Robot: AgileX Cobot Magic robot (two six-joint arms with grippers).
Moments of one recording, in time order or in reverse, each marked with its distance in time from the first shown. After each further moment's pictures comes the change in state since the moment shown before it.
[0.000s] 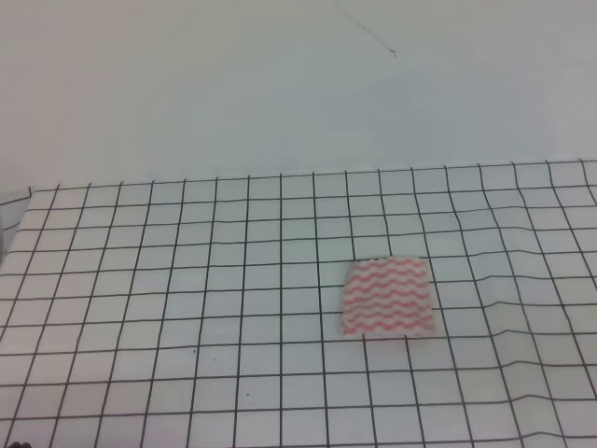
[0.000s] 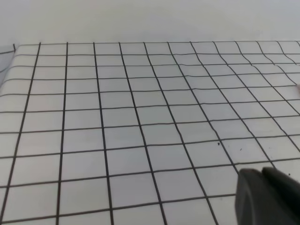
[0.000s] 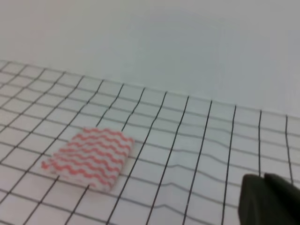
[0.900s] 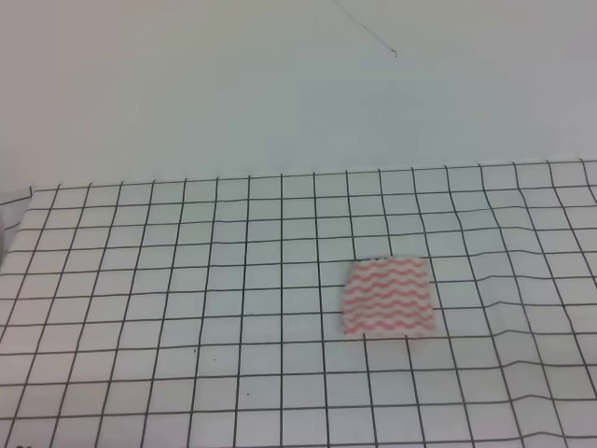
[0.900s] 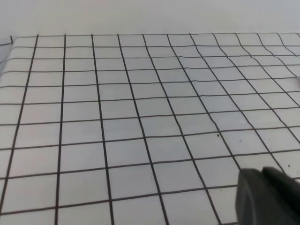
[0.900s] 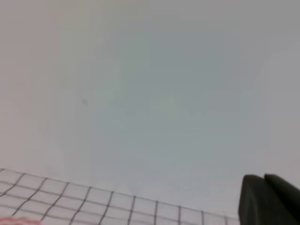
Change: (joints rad) left arm 0.000 0.001 -0.010 -0.001 0.020 -0.003; right arm 0.048 -0.305 0.195 -0.251 -0.312 0.088
